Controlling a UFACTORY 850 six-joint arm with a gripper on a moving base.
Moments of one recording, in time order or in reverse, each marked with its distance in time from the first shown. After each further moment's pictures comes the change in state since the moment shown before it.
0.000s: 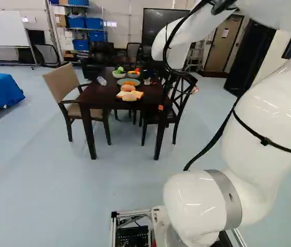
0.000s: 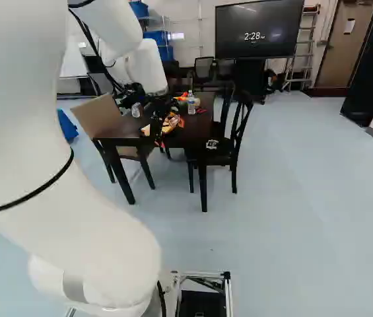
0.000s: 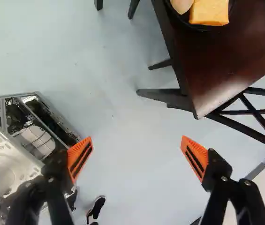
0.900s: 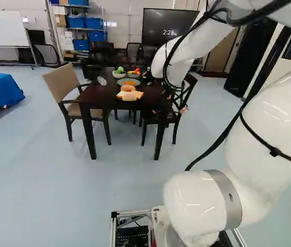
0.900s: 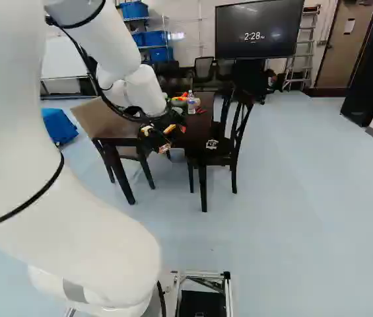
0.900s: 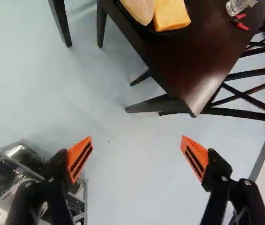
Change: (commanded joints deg) arm 0.4 3.9 13.1 0.9 22.7 15.5
